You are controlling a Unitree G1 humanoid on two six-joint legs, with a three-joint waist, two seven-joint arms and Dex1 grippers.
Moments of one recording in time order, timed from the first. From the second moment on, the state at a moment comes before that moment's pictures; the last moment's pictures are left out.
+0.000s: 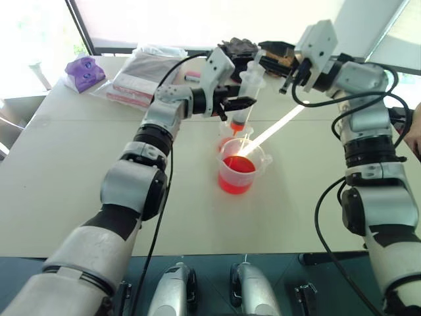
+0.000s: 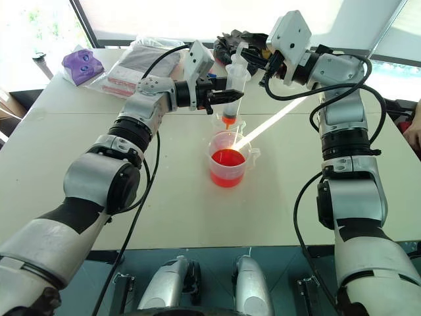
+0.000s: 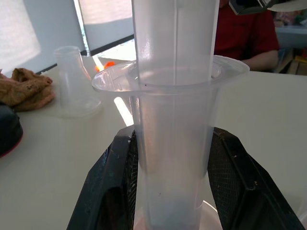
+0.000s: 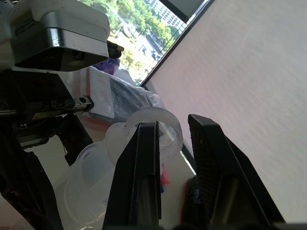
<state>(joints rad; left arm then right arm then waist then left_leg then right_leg) -1.41 0.14 0.02 1.18 -0.10 0.00 -1.04 -1.14 -0.56 0.01 0.65 0.11 -0.27 0.97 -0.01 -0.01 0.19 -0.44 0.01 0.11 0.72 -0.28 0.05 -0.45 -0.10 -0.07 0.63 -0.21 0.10</state>
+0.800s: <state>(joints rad) -1.41 0.16 0.04 1.08 -0.13 0.14 -1.08 -1.10 -0.51 -0.02 0.59 0.12 -0.20 0.94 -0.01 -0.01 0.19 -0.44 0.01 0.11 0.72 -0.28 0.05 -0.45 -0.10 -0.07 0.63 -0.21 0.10</state>
